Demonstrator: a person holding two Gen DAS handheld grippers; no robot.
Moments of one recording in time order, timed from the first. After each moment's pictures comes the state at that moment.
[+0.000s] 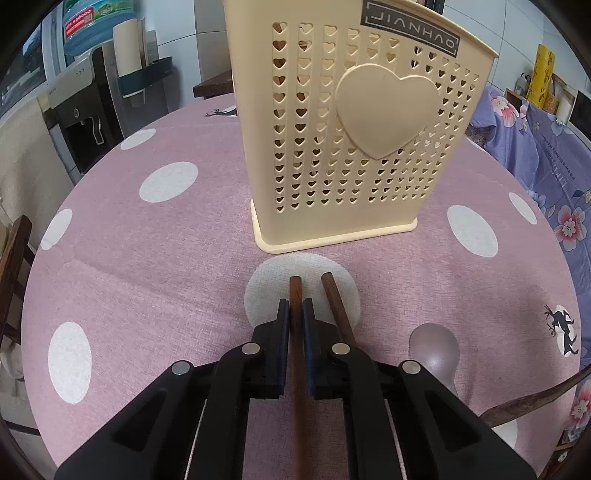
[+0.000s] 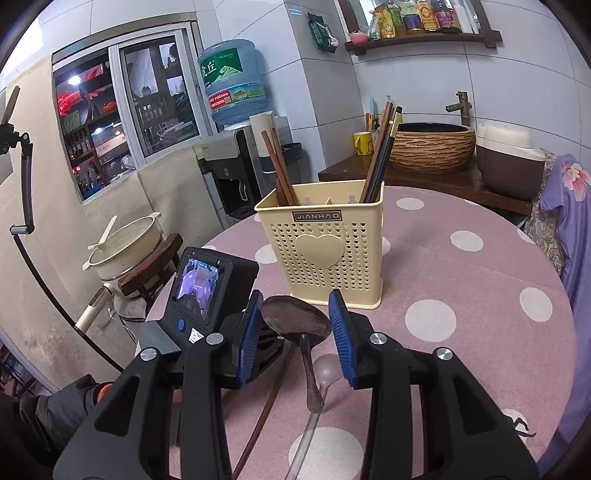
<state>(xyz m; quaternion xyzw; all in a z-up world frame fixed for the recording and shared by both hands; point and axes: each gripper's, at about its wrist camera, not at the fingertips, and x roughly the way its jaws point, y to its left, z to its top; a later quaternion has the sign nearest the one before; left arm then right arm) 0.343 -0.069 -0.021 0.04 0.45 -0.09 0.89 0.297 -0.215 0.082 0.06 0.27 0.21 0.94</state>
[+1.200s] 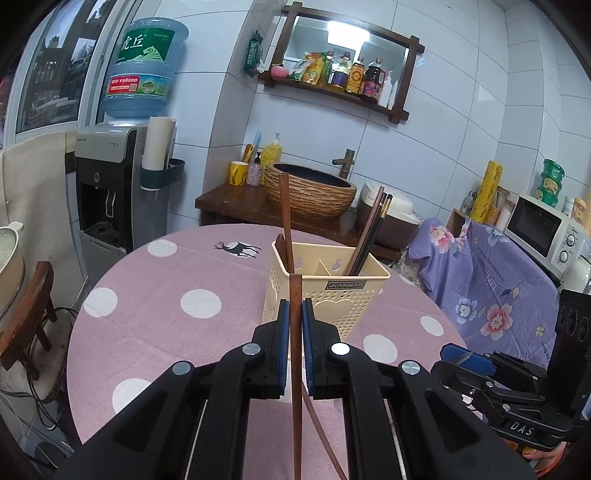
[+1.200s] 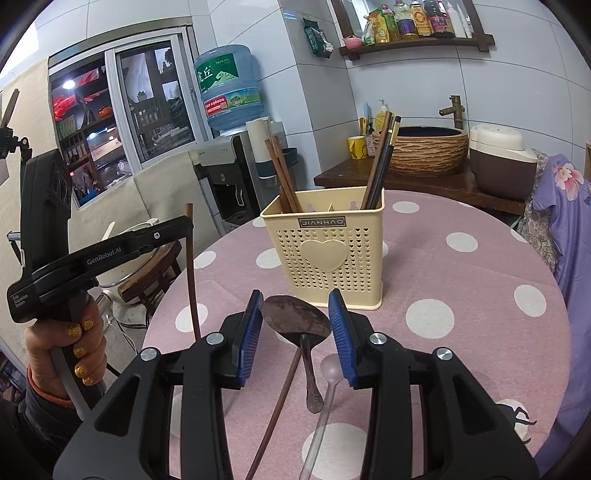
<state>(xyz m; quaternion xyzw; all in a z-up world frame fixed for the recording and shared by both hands) 0.270 -0.005 0.117 -0.08 0.25 -0.16 0.95 0.284 -0.206 0.093 0.06 0.27 0.19 0.94</state>
